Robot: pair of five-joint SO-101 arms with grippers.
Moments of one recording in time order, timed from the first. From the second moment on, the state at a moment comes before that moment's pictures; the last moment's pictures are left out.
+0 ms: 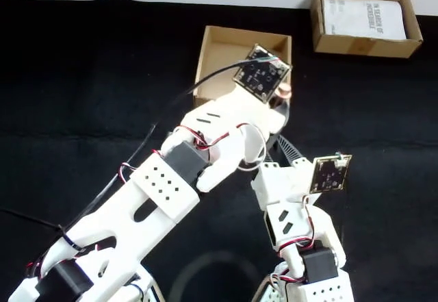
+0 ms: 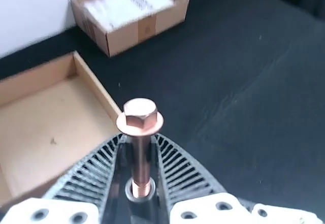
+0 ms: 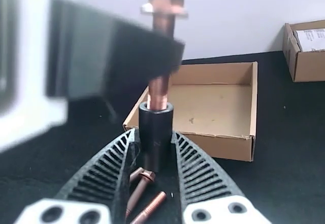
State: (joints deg) left arm 38.1 -24.8 25.6 31.3 7.1; right arm -20.2 -104.2 91.0 29.1 -13.4
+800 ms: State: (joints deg) left arm 34.2 -25.5 19.8 51.9 15.1; right arm -18.2 -104.1 91.2 29.2 -11.7
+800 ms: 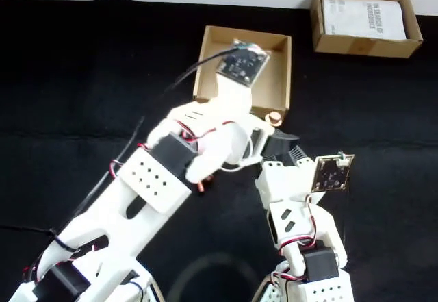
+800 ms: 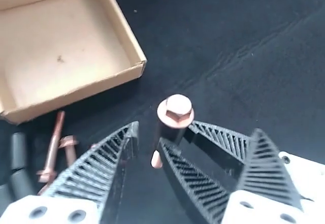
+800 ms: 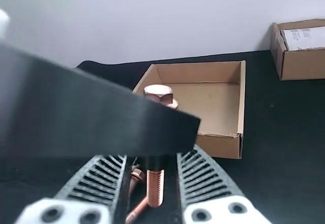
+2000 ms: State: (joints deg) left arm -0.9 -74.6 37.8 87.4 15.6; right arm -16.0 -42.9 37.8 29.2 -9.9
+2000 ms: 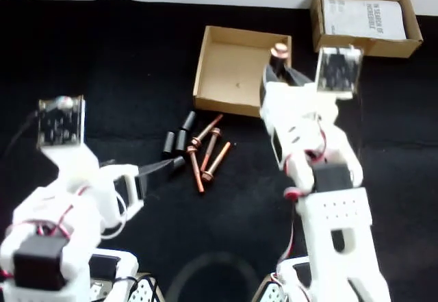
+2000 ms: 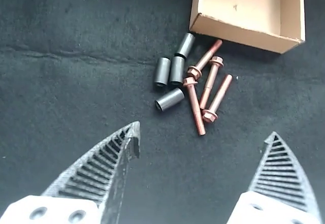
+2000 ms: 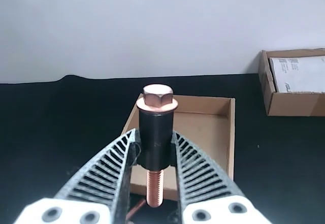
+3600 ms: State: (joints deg) left arm -23.6 -97.8 96.0 46.0 15.7; right arm -12.2 49.1 -59.0 68.4 3.2
